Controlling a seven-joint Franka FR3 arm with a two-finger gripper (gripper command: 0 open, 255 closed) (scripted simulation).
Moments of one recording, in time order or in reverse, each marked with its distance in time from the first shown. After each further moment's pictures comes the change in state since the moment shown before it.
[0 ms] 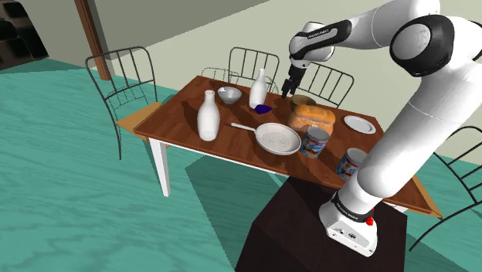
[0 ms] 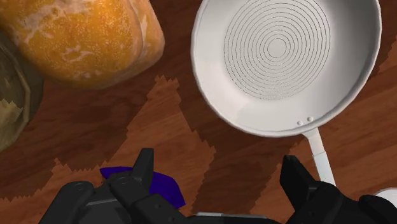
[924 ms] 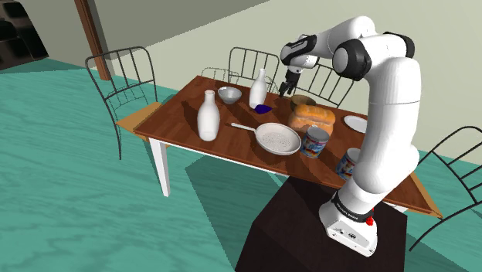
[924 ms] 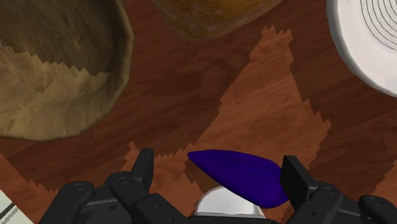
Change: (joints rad) arm -0.165 0.462 -0.005 0.407 0.217 0.039 -0.182
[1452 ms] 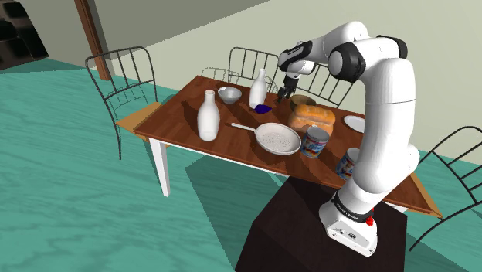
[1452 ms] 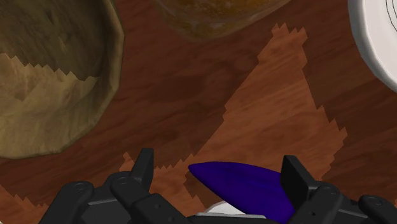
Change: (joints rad) arm -0.011 0.050 0.015 -0.011 0.026 0.058 -0.016
